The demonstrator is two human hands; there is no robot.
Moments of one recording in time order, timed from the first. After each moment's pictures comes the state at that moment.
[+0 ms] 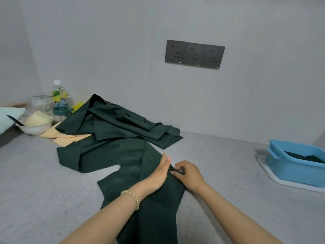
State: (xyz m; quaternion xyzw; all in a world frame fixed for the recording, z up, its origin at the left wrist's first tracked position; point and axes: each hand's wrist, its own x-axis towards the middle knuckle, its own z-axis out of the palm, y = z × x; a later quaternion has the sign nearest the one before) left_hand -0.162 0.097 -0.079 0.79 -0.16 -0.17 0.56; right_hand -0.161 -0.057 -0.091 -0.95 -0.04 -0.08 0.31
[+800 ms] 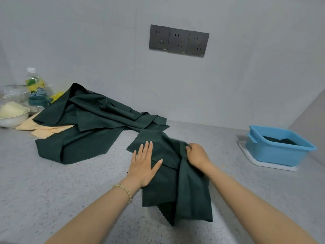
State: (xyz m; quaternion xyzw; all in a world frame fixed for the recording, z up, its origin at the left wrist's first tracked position) left_hand -0.156 0.092 -0.120 0.96 -0.19 0.06 0.19; right_hand -0.176 -0.108 -0.055 -0.94 0.13 -0.09 0.29
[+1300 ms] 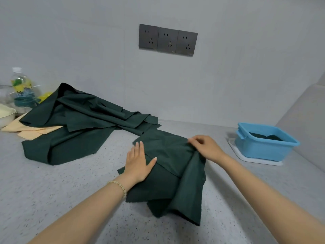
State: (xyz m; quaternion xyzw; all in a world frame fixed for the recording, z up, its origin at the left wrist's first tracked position) left_hand -0.163 0.072 -0.104 0.96 -0.15 0.01 0.24; right_hand -0.210 -0.165 -0.015 -0.93 0.05 -0.10 0.36
